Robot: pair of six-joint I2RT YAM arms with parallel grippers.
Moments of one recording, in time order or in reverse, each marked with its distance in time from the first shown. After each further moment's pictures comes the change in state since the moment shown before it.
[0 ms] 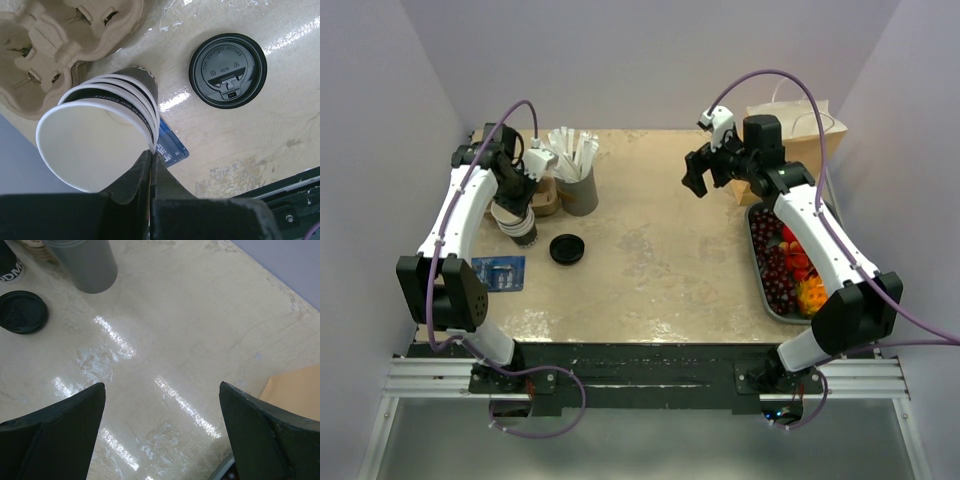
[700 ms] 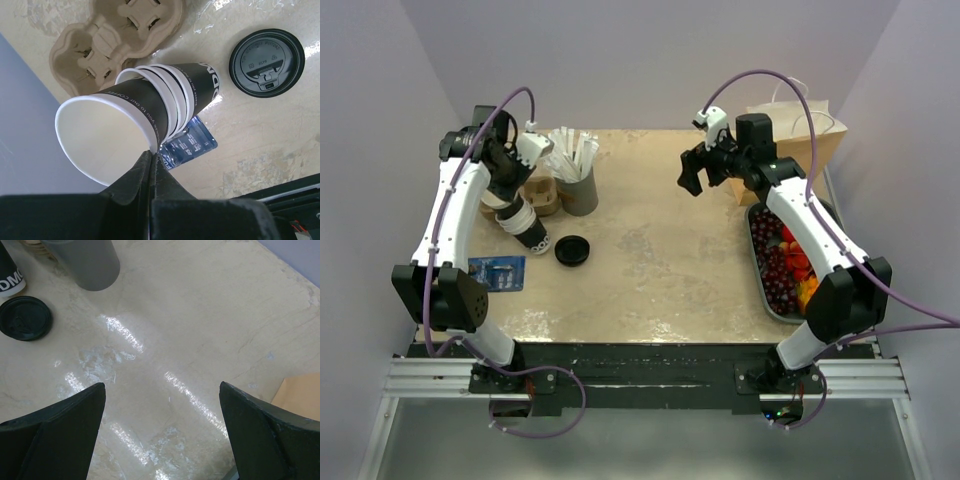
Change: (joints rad) left arm -0.007 -0.003 0.179 -0.091 -0.095 0.080; right arm 0.000 0.079 0.027 0.004 -0.020 0.024
